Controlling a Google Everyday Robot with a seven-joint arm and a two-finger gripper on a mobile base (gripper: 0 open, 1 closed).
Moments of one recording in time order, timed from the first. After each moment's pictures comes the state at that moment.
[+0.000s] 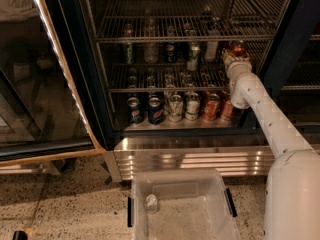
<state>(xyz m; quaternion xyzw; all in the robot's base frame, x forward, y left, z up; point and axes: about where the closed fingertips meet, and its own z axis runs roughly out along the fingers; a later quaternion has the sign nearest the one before) 0.945 -0.346 0.746 0.08 0.70 -0.01 0.71</state>
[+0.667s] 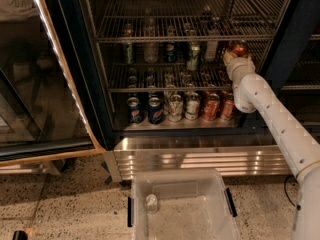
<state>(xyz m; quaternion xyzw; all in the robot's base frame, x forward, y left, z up) 0.908 -0.328 0.771 0.07 0.70 0.01 0.71</state>
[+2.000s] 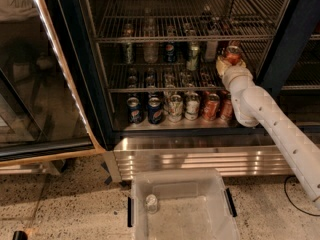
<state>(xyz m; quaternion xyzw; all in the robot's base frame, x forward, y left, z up) 0.848 -0.283 0.777 0.02 0.70 0.06 0.72</state>
